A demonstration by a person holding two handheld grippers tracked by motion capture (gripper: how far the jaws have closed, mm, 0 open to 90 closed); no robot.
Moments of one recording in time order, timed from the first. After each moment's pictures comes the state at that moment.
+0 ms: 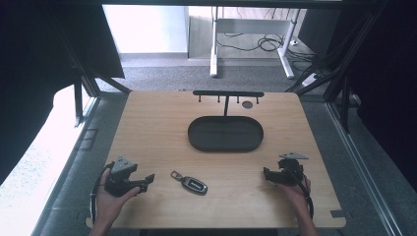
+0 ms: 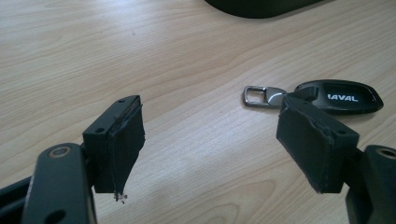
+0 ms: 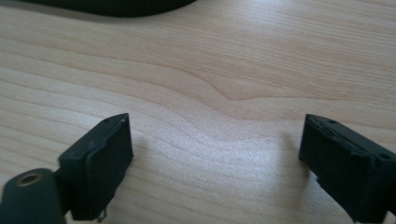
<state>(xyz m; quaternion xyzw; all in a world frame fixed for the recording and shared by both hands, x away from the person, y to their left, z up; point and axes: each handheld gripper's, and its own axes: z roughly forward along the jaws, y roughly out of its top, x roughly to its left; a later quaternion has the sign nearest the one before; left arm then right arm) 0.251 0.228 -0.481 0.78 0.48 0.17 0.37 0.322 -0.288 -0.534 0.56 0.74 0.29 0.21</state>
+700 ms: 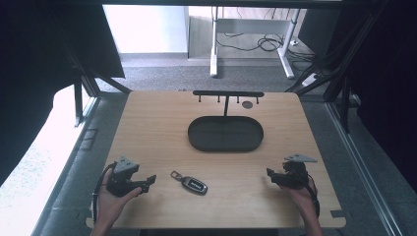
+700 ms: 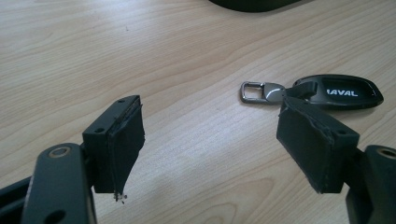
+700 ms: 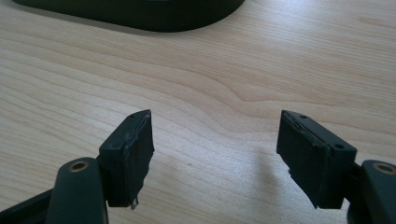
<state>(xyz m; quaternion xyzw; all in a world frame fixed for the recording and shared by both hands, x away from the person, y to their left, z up) 0.253 0.226 -0.484 0.78 0.48 0.16 0.37 0.306 -0.297 -0.518 0.53 0.75 0.34 0.19</state>
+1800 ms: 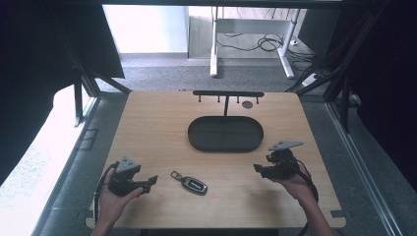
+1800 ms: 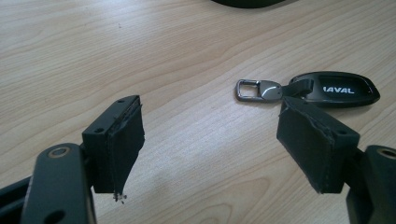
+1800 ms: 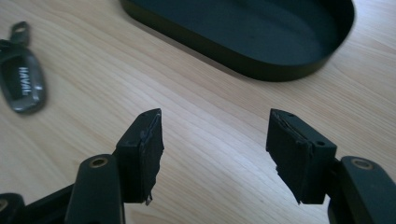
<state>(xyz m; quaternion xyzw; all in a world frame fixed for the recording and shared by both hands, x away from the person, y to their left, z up) 0.255 0.223 -0.485 0.79 0.47 0.15 0.36 0.312 -0.246 -0.451 0.43 0.83 0.32 0.14</state>
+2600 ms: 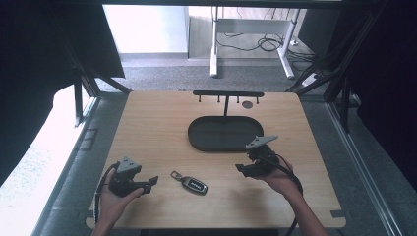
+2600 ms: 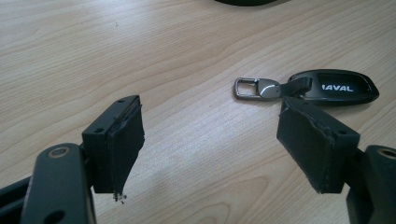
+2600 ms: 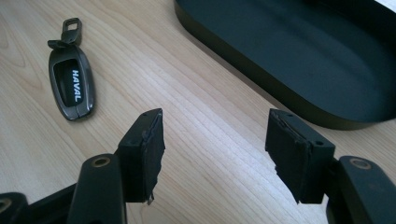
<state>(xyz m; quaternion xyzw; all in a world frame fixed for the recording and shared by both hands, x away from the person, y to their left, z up) 0.255 0.221 -0.486 0.79 0.47 0.15 0.36 0.318 -0.190 -0.437 0.36 0.87 0.30 0.13</state>
